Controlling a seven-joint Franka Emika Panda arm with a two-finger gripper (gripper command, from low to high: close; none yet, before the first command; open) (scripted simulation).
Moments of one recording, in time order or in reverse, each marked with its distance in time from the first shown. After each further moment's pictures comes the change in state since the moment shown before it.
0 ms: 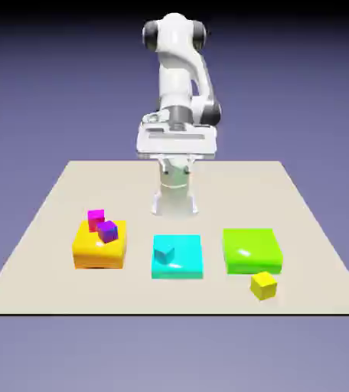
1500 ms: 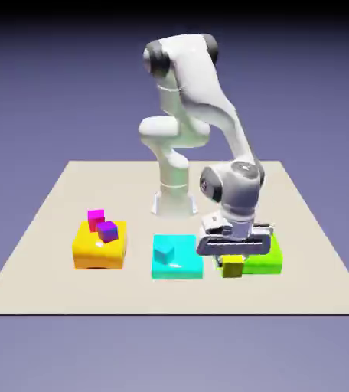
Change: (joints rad) arm -0.170 0.695 0.271 0.394 -0.204 -0.516 0.511
